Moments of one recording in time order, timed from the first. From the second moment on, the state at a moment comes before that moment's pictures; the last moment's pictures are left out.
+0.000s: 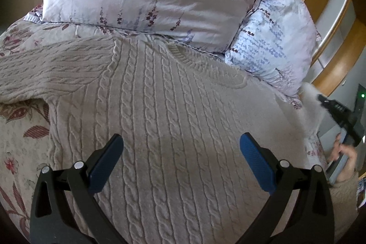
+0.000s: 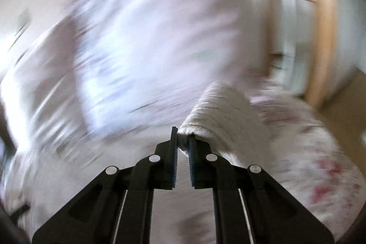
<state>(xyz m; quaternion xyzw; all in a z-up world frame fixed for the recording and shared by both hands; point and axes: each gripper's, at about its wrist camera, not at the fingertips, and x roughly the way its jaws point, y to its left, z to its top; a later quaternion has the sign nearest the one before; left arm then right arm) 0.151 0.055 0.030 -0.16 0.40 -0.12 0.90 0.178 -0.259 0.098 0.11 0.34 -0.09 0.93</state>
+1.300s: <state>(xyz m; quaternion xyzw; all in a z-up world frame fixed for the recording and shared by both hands) 0.175 0.077 0.031 -0.27 0.43 -0.19 0.84 0.211 -0.106 0.064 0.19 0.43 0.12 0.88</state>
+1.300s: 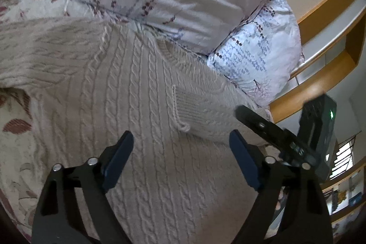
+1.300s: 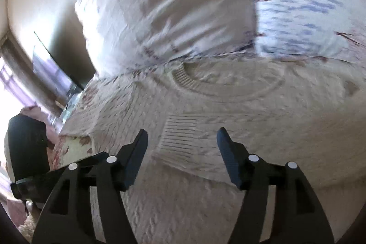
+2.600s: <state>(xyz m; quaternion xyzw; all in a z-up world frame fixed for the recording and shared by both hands) 0.259 0.069 -0.004 -0.22 0.46 -0.10 0.86 0.141 -0.299 -0.002 0.46 0.37 -0.12 0.80</state>
